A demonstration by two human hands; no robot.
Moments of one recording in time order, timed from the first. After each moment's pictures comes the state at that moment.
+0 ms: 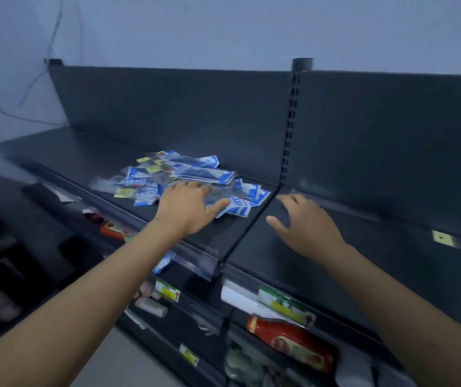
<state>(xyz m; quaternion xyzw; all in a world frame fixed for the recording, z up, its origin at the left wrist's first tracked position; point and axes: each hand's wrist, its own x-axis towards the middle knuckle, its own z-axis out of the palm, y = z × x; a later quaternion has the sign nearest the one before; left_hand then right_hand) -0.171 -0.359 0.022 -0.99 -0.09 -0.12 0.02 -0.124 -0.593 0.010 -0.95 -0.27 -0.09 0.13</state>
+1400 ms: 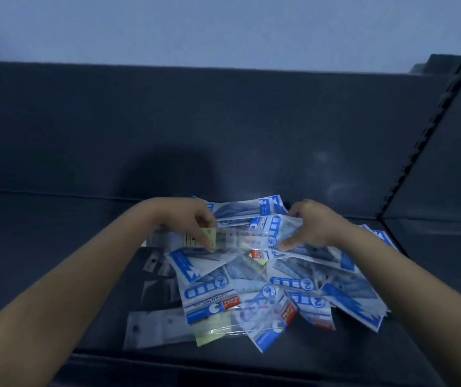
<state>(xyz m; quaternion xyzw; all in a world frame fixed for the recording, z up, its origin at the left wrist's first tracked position) 0.096 -0.025 0.034 -0.90 0.30 0.28 -0.17 0.044 -0.292 0.018 -0.99 -0.01 0.05 0.13</state>
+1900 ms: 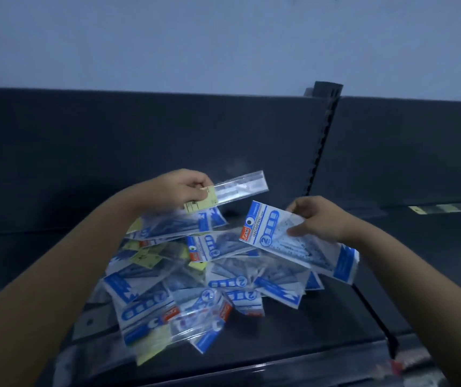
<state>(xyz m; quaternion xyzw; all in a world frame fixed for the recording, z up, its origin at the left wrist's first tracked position) 0.080 -0.112 0.092 -0.85 0.36 0.14 -0.36 -0.040 -0.386 0.065 -0.93 0.07 0.01 0.36</state>
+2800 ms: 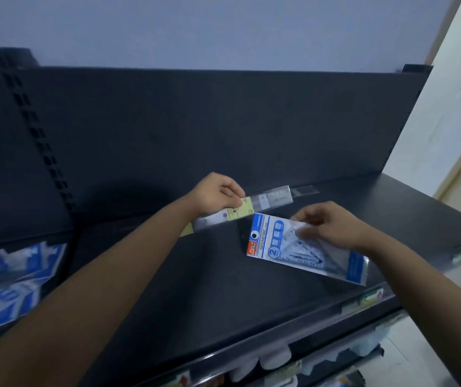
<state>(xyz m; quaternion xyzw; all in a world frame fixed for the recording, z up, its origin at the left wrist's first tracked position) -0.014 -0.673 0.027 -0.80 0.37 0.16 -0.44 -0.193 -0.864 0.023 -0.91 0.11 -0.05 0.41</state>
